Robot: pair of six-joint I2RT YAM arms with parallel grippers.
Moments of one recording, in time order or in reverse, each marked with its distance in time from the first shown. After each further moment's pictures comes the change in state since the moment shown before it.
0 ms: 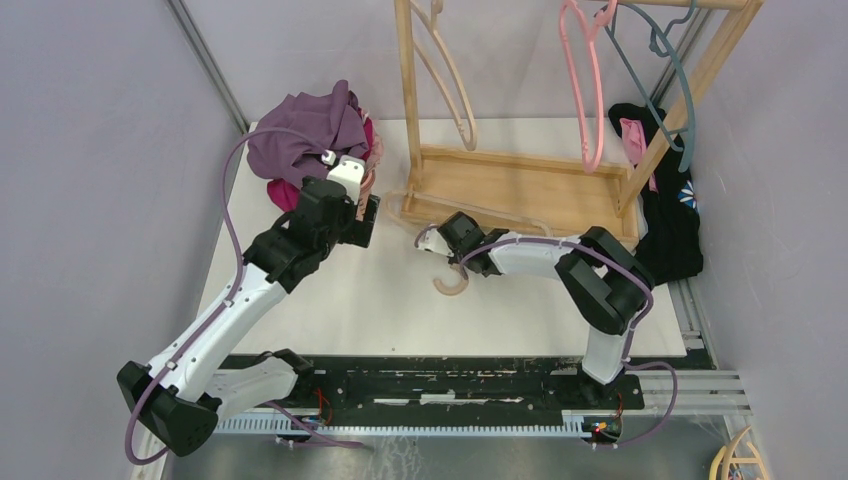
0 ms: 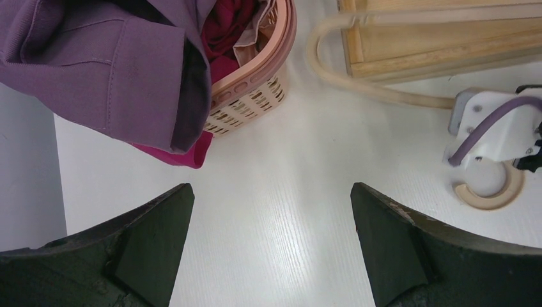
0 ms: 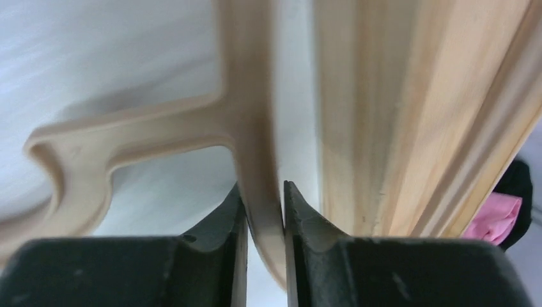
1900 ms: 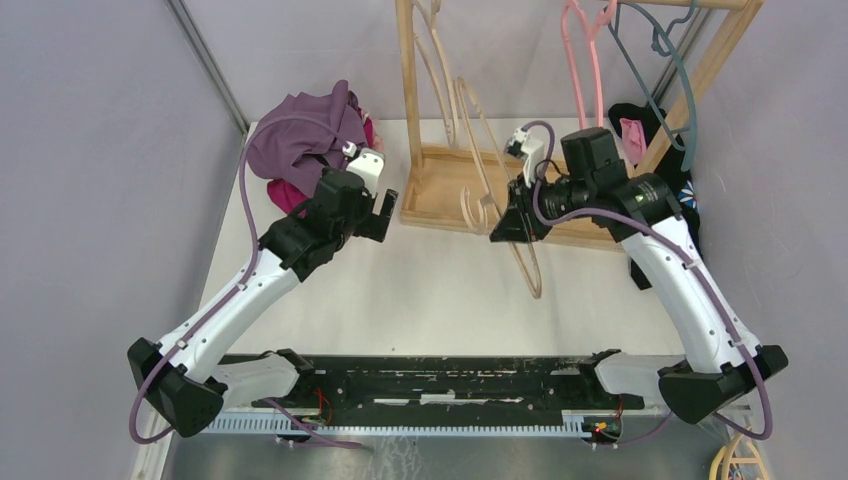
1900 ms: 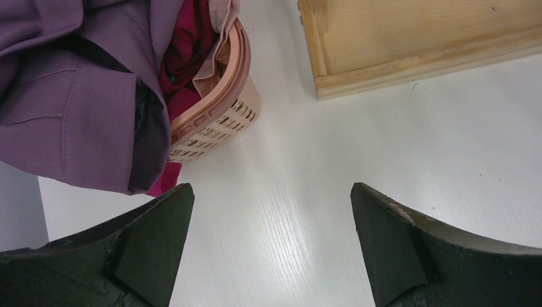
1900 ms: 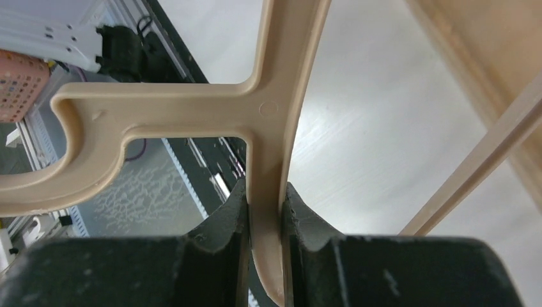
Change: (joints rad) left arm -0.058 0.099 0.079 0.017 0.019 0.002; right arm -0.334 -0.592 0.458 -0.810 -1.093 0.583
